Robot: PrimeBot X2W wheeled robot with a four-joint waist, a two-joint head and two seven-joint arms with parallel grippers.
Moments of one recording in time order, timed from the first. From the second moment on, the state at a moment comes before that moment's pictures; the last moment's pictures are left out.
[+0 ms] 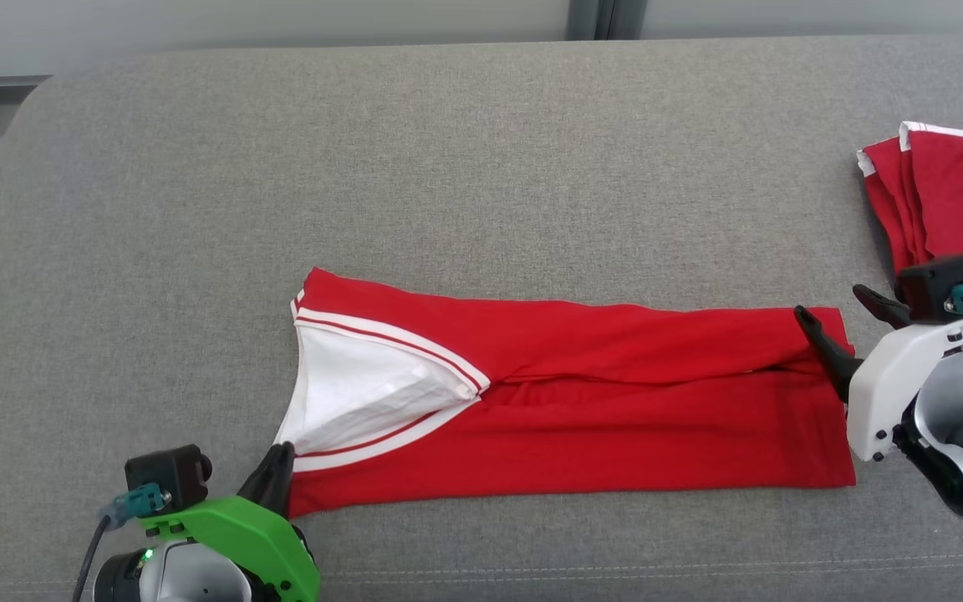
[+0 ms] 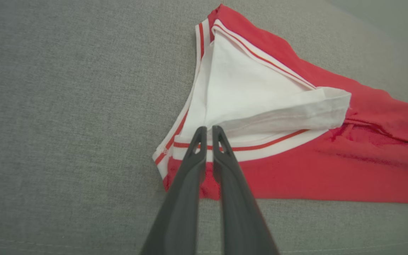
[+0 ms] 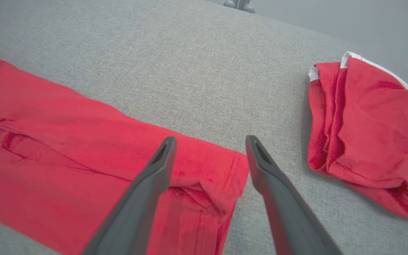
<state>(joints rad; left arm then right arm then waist) -0.08 0.39 -0.50 0.05 -0.83 0.27 0.10 -0.28 -0.47 0.19 0.13 0.38 0.13 0.37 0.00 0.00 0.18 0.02</state>
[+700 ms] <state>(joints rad) -0.04 0.39 -0.48 0.11 -0.73 0.27 -0.17 -0.07 -0.11 -0.07 0.13 0.29 0.13 0.06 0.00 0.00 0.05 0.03</state>
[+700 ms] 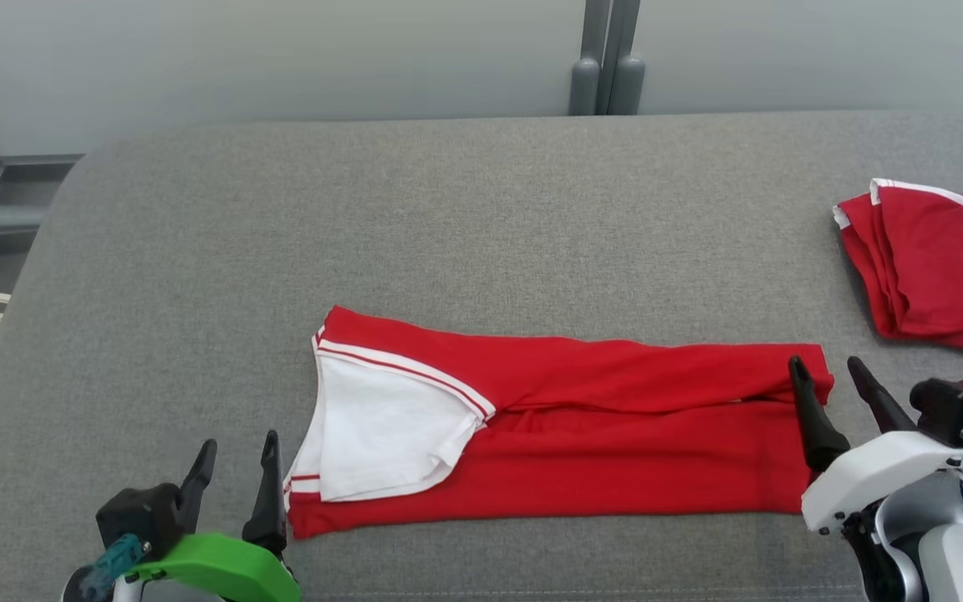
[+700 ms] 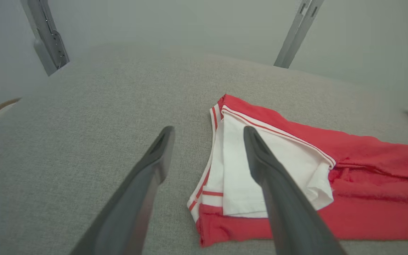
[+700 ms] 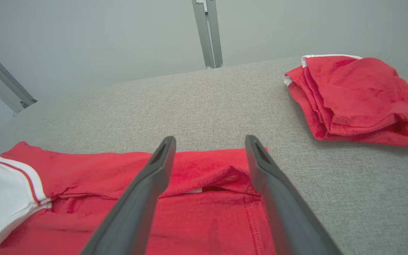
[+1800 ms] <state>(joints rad) -0.07 0.26 -0.25 0.30 -0.55 0.03 -0.26 -0.10 -0.05 -0.01 0.34 0.25 0.13 -0.18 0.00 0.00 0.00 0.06</state>
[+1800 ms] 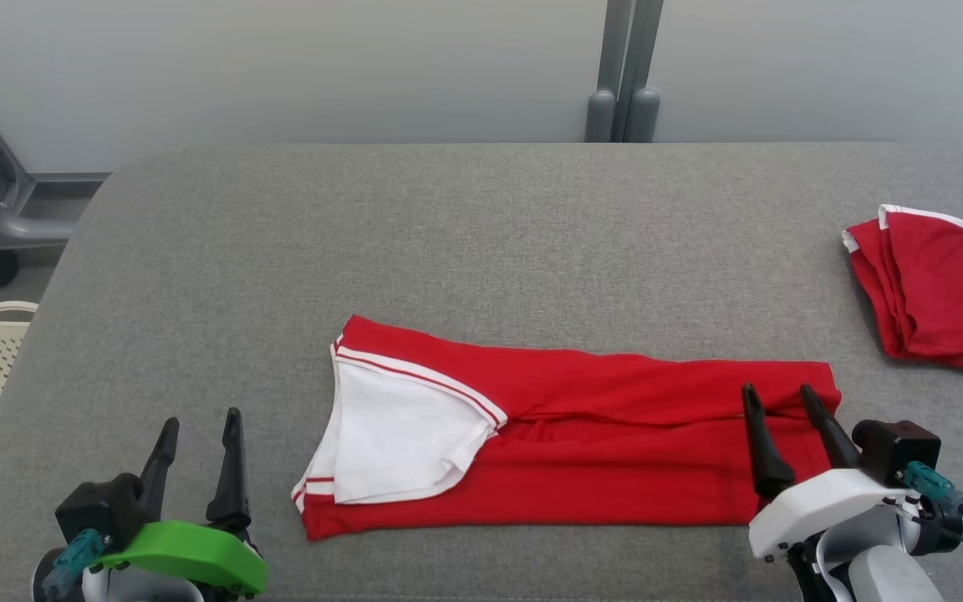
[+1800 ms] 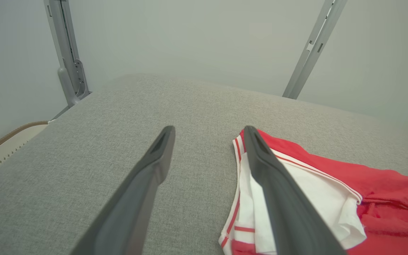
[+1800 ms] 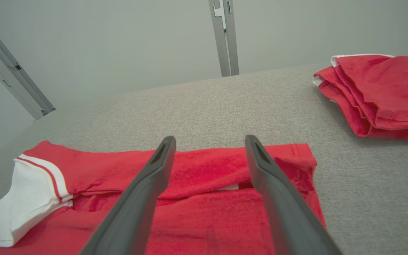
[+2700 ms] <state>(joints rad) -0.13 0.18 -0.21 0.37 -0.49 -0.05 -0.26 -0.23 -0.05 -0.27 0.28 0.01 0.13 0.07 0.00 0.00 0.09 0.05</state>
